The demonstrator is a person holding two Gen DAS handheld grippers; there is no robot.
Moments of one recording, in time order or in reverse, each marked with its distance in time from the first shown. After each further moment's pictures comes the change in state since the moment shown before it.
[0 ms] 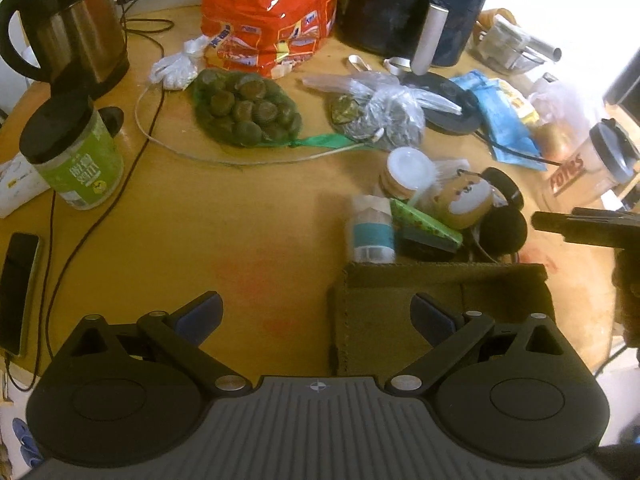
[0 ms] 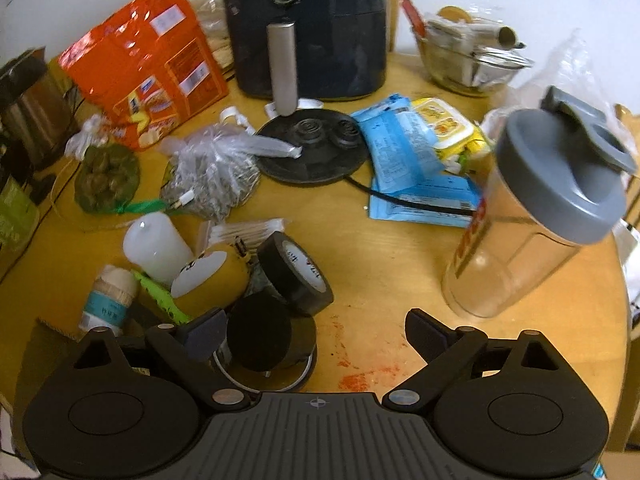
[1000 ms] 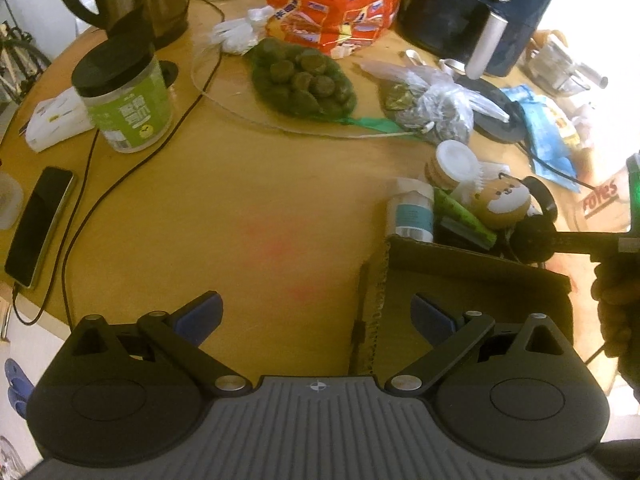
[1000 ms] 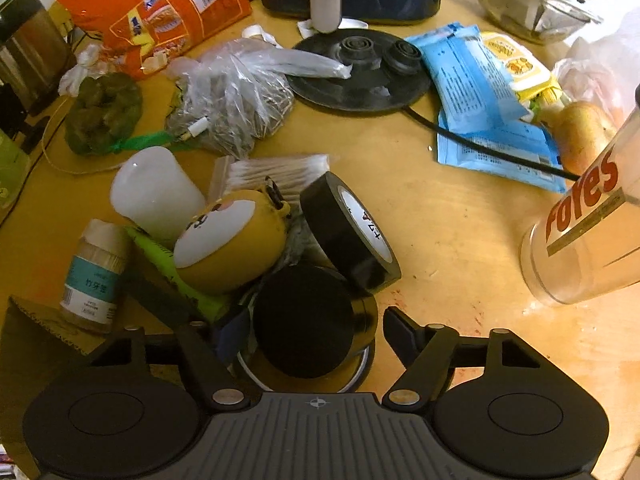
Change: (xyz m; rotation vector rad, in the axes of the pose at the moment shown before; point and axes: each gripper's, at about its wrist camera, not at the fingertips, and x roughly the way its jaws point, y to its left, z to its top) left arm -0.007 0.020 -0.024 -0.163 -0.014 0.059; right arm 0.069 0.029 0.002 -0.023 0.195 0.041
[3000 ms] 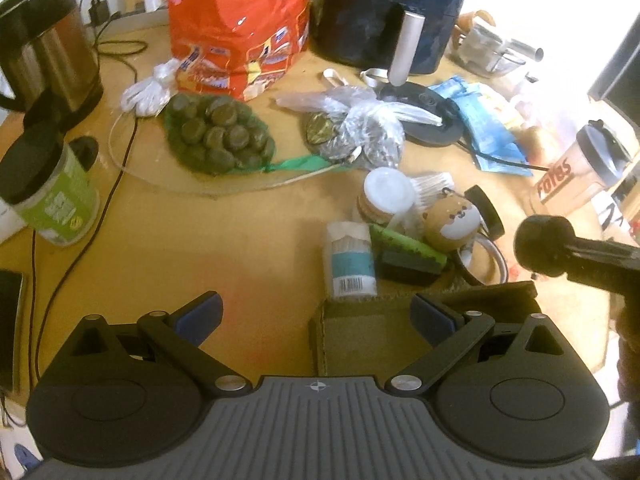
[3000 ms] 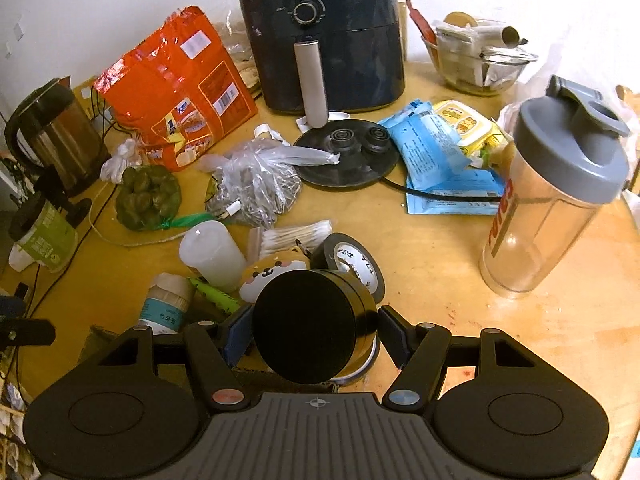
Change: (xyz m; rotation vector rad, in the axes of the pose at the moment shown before) left arm 0.011 -0.042 0.041 0.251 -0.063 -0.111; right arm -0.092 -0.004 -0.042 0.119 -0.268 0.046
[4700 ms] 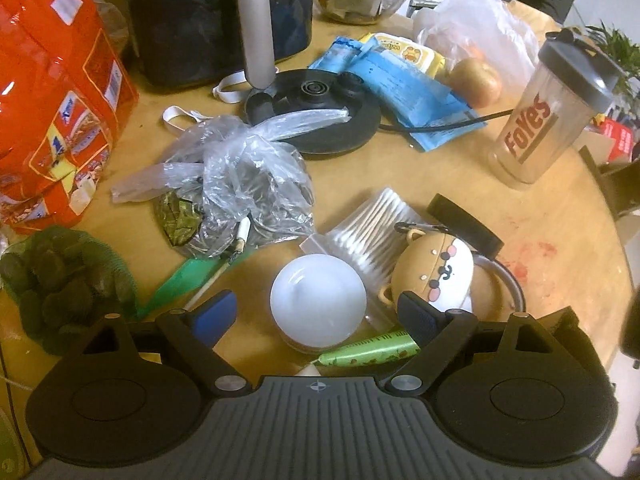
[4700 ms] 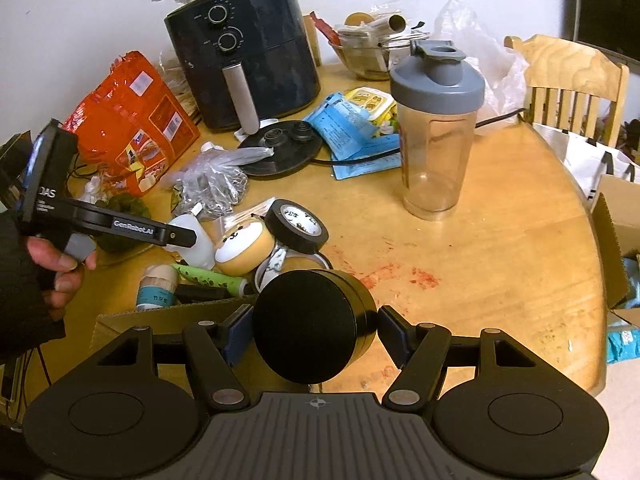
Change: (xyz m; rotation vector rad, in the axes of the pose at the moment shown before) left arm 0.123 -0.063 0.072 0.436 0.025 -0.166; right arm -0.070 0.000 -0.064 0.215 -0.062 -0.135
